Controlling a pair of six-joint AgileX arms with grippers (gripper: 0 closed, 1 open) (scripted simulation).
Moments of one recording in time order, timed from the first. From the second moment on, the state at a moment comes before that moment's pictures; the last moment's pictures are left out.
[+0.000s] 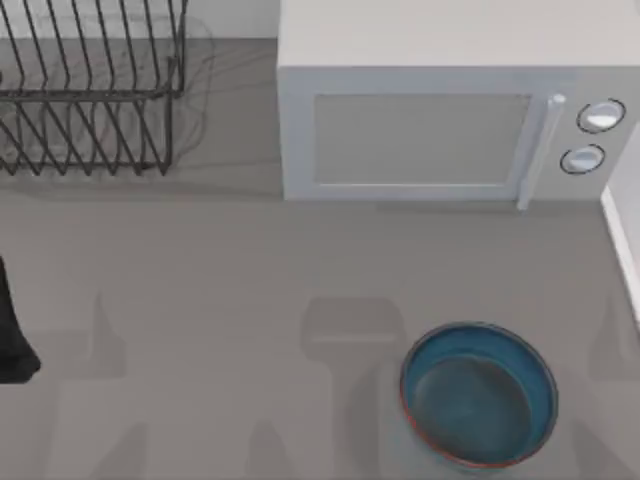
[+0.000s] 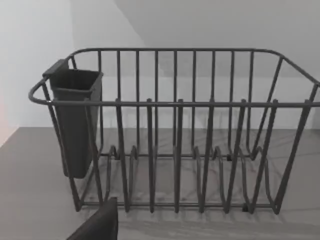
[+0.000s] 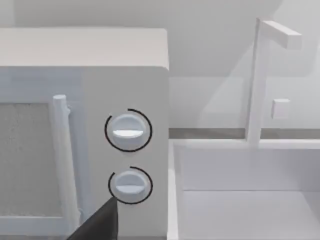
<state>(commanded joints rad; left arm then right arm) 0.00 0.00 0.00 0.00 0.00 0.00 0.00 0.00 0.00 0.00 0.00 0.00</state>
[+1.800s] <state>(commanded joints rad) 0.00 0.00 0.00 0.00 0.00 0.00 0.52 1.55 1.16 -1.19 0.00 0.53</state>
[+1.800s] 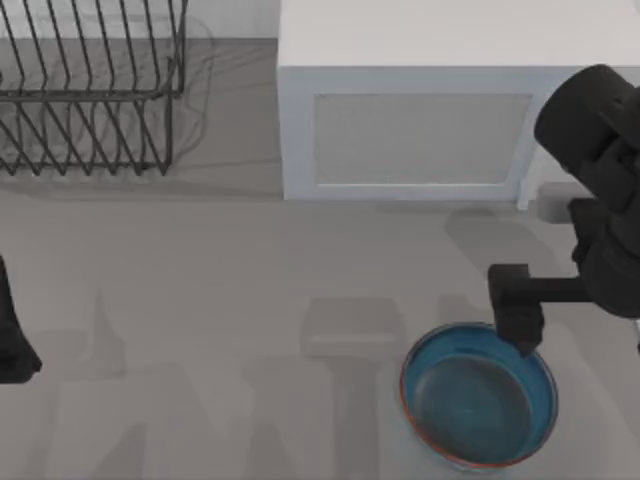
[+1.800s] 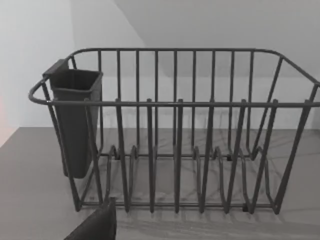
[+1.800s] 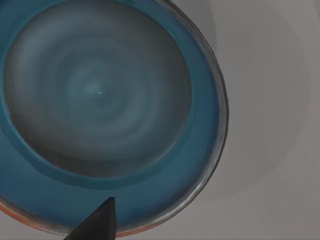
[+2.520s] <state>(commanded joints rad) 0.00 0.00 0.00 0.00 0.00 0.00 0.52 1.67 0.90 -0.79 0.00 0.54</state>
